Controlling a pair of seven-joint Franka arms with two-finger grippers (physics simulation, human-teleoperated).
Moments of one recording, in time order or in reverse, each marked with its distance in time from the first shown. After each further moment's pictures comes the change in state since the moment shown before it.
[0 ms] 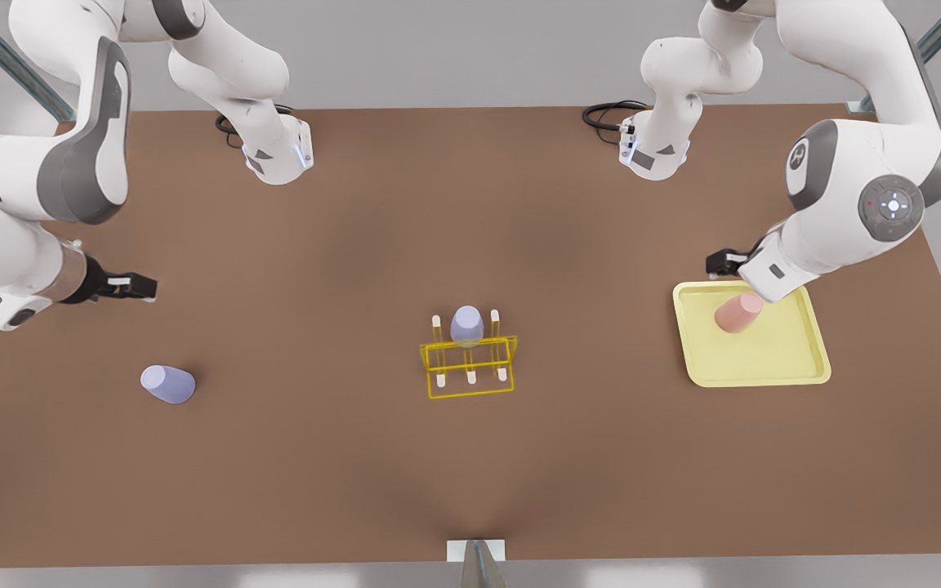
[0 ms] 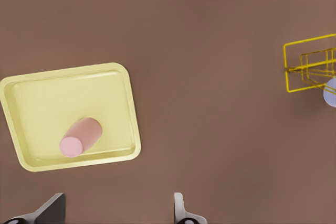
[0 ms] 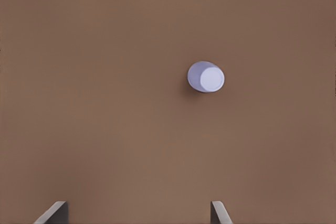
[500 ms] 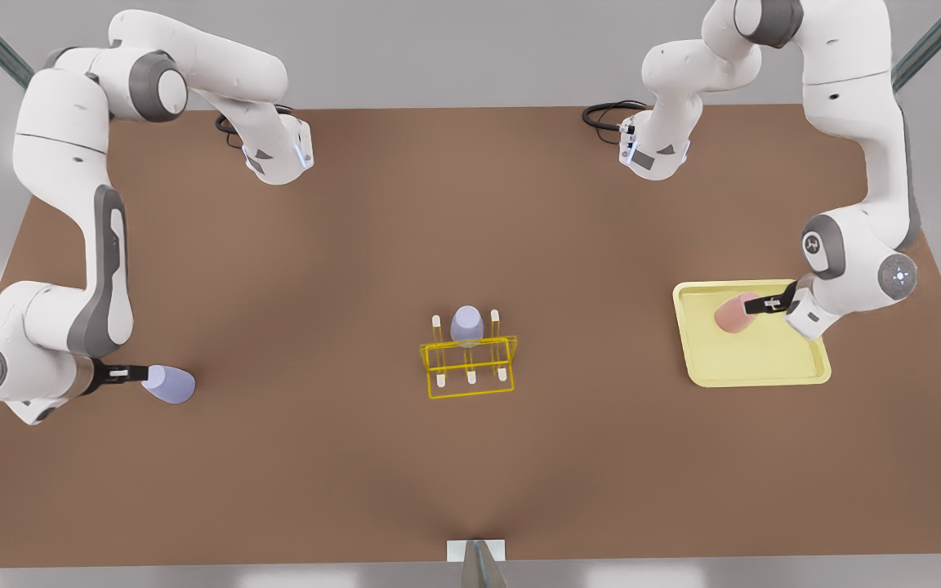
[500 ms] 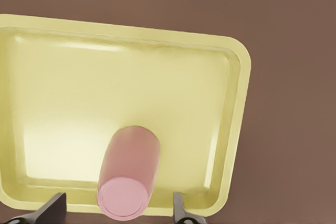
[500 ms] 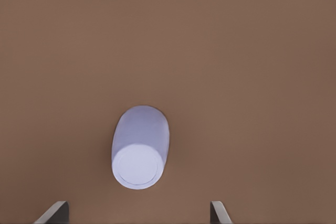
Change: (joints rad) left arm 0.200 0.093 0.169 -0.581 -0.057 0.650 0.201; right arm -0.144 0.373 -0.040 -0.058 -0.067 0.409 -0.189
